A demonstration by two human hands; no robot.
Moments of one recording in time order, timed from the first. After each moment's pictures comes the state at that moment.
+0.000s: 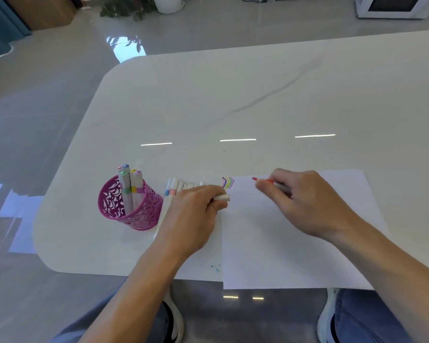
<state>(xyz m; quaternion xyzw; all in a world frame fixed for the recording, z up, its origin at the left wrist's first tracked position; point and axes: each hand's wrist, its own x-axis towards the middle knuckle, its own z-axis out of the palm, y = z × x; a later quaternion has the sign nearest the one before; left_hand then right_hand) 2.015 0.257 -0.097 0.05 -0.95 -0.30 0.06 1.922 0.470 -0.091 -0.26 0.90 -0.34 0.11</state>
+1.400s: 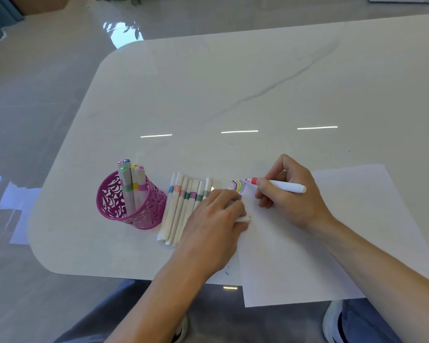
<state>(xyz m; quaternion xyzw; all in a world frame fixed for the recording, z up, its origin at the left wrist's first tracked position) 2.025 0.272 -0.121 -0.03 -0.97 -0.22 0.03 1.915 0.433 -0.145 -0.11 0.76 -0.62 0.17</state>
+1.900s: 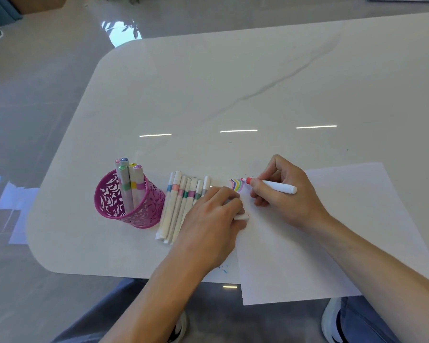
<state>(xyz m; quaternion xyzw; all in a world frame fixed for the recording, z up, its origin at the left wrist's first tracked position) 2.022 0.271 -0.119 -0.02 -0.98 -0.22 0.02 1.916 0.432 -0.145 -0.12 0.78 -0.58 0.18</state>
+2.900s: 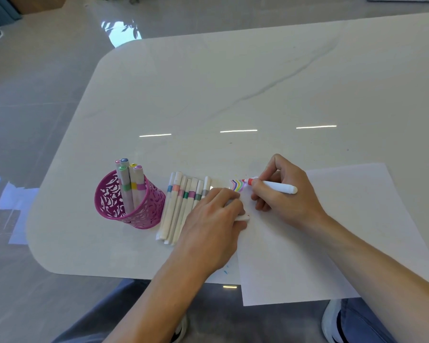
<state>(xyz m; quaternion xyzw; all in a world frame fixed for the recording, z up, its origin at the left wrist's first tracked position) 2.023 0.272 -0.119 -0.02 -0.98 -0.20 0.01 1.918 0.427 -0.142 -0.12 0.79 -0.57 0.16</state>
